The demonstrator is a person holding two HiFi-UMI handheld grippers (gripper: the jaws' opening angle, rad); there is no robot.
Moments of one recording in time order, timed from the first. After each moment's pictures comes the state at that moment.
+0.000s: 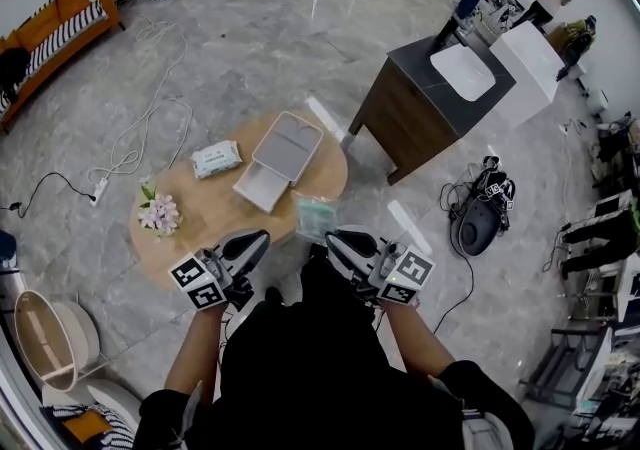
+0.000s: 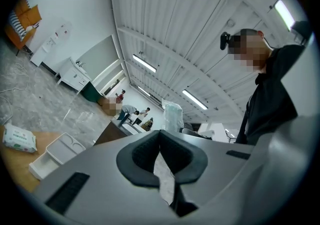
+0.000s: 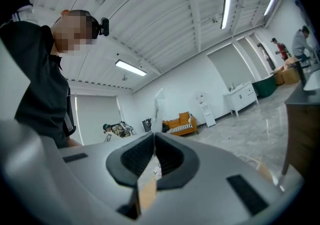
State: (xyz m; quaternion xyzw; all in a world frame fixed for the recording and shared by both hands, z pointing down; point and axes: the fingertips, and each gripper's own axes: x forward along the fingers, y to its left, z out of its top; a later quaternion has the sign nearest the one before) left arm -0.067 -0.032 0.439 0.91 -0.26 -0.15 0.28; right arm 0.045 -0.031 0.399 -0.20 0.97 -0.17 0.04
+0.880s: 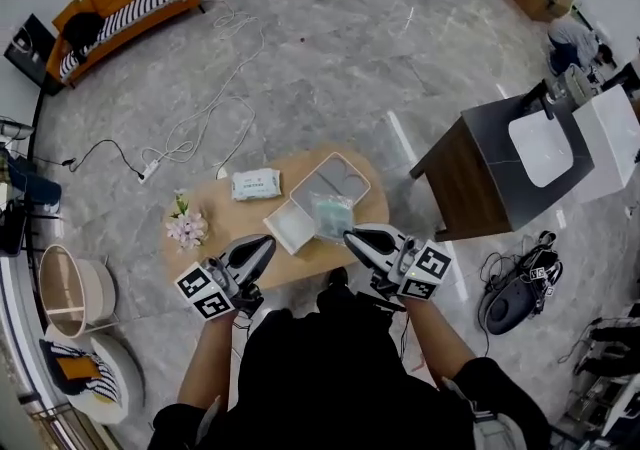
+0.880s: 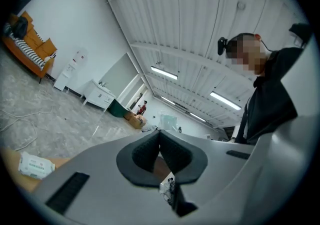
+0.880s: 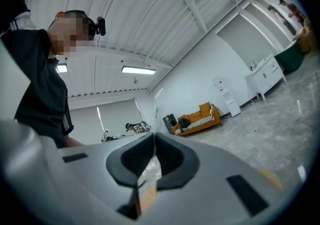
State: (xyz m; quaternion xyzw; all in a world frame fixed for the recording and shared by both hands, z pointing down) left arm -0.063 -0.205 0.418 0.86 -0.42 -0.15 0.25; right arm 0.065 -0.257 0.412 -0.03 0.97 -0.22 0.04
